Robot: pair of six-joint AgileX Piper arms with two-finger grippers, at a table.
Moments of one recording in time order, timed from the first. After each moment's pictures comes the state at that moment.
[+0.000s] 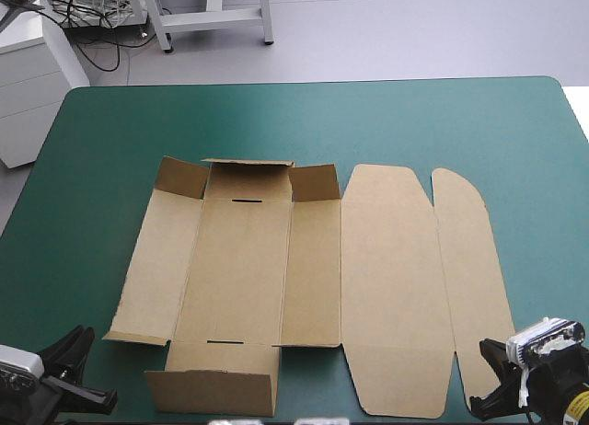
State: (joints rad) left arm -0.38 -0.02 -0.48 0.15 0.92 -0.15; right arm 0.60 0.20 -0.50 -0.09 0.99 0.19
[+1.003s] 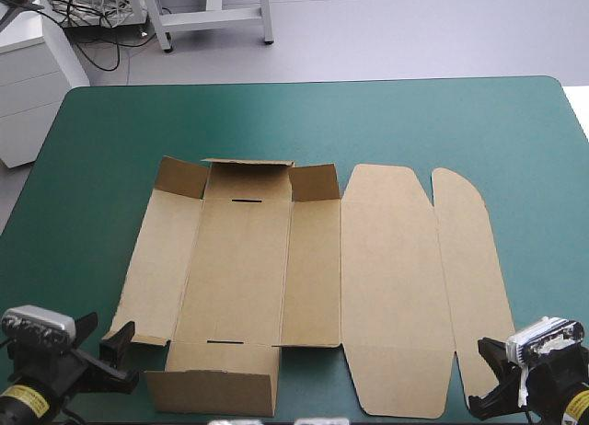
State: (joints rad) left arm -0.38 0.22 -0.54 0.04 0.92 -0.14; right arm 0.60 0.20 -0.50 -0.08 0.98 0.19
